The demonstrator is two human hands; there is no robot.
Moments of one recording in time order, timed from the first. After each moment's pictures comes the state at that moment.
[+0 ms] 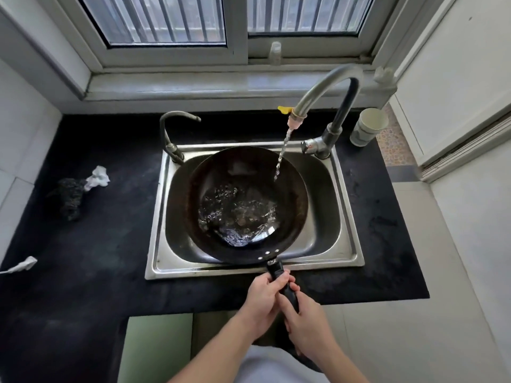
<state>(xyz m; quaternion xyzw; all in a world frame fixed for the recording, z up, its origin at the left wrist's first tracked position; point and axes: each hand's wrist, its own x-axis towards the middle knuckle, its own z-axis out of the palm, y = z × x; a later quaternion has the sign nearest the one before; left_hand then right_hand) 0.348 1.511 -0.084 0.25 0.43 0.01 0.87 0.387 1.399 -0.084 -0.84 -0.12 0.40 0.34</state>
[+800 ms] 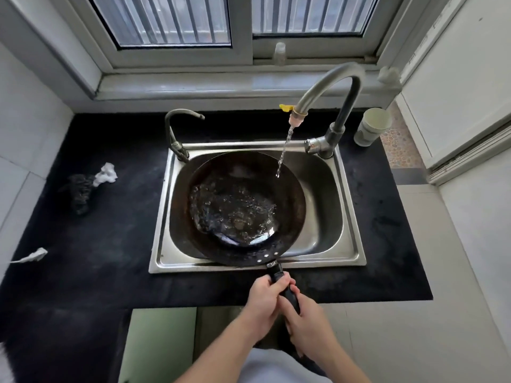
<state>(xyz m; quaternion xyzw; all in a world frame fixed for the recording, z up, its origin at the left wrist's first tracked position) 0.343 1.498 -0.090 0.28 0.47 0.00 0.84 0.388 1.386 -0.086 -0.82 -0.13 0.44 0.35</state>
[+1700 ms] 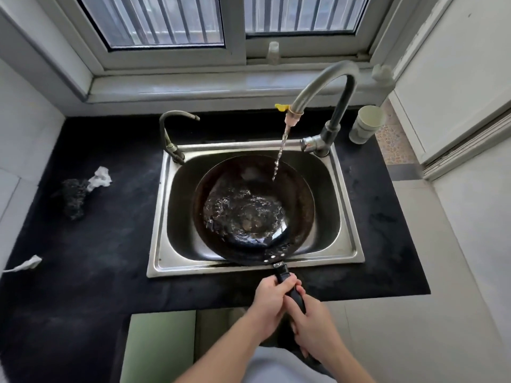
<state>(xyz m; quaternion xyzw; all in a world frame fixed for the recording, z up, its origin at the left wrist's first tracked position) 0.349 1.495 -0.089 0.28 0.46 -0.03 0.84 0.387 1.383 -0.088 -0.81 -0.09 0.45 0.36</state>
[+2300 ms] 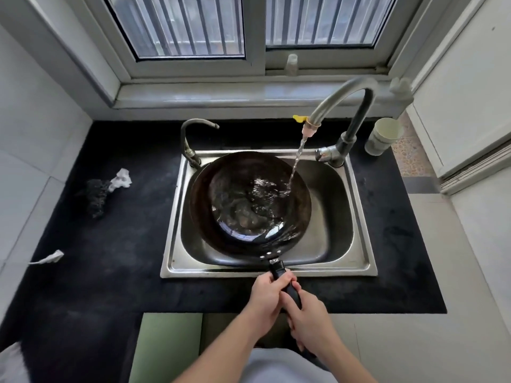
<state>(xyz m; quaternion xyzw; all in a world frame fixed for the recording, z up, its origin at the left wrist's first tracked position) 0.346 1.523 -0.078 0.30 0.47 0.02 0.83 0.393 1.416 -0.080 -0.81 -0.11 0.45 0.36</state>
